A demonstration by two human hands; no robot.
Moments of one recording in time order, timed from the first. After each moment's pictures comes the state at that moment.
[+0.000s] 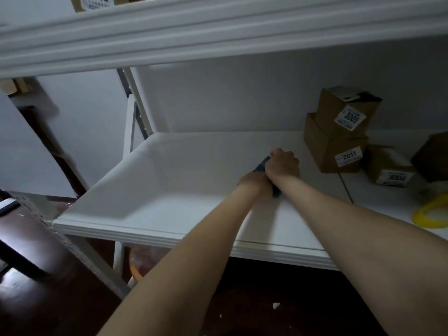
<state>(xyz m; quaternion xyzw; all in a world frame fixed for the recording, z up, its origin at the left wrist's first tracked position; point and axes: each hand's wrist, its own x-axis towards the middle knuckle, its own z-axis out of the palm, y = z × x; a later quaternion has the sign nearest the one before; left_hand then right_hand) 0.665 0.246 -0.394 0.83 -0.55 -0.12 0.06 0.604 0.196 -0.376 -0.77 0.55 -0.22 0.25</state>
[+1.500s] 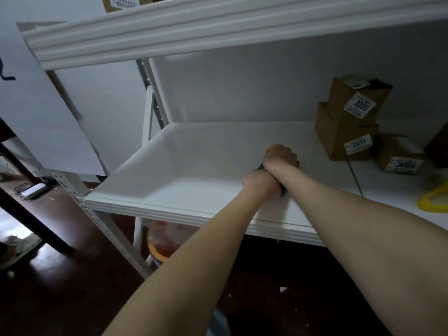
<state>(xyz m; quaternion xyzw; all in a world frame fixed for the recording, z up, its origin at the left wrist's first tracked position) 0.647 0.289 -0.401 0.85 -0.52 -0.11 0.03 0.619 0.228 -0.374 -0.77 0.56 -0.16 0.24</state>
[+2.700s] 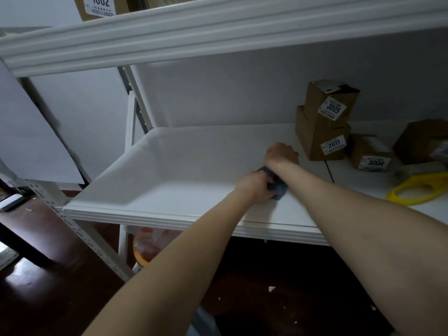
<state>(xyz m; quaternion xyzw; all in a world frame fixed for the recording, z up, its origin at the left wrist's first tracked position) 0.624 0.288 -0.393 0.78 -0.61 -0.10 0.09 0.581 0.198 -0.373 -0.77 0.58 -0.17 0.22</state>
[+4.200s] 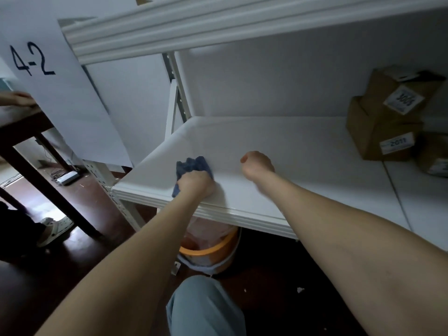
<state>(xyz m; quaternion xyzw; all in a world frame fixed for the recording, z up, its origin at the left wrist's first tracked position) 0.795 0.396 -0.401 0.96 -0.28 -0.04 -0.07 0.684 0.288 -0.387 -0.84 0.42 -0.13 0.32</state>
